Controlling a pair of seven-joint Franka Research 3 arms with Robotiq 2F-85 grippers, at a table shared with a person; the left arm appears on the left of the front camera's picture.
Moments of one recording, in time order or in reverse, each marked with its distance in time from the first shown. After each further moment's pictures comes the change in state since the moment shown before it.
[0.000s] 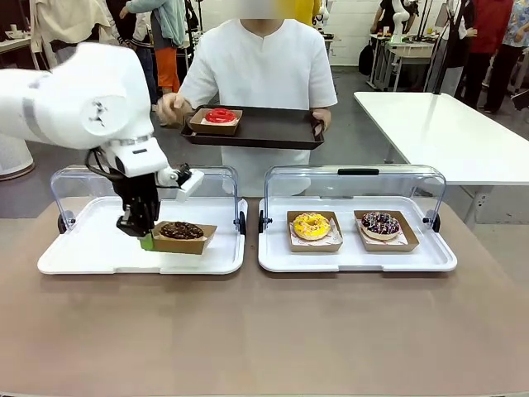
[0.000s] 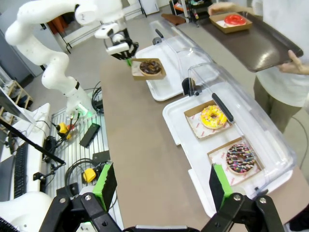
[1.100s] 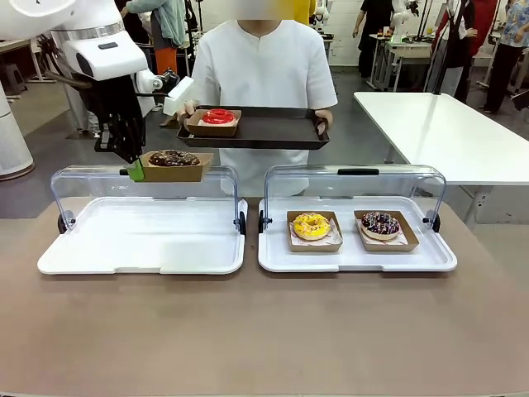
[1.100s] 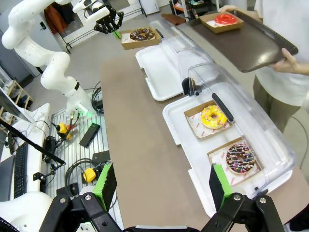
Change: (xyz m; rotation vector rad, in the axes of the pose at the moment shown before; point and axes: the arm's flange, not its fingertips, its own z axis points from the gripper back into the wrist) left arm 0.009 -0.022 0.134 0.168 -0.025 0.072; right arm 0.000 0.000 0.000 0.000 0.000 0.000
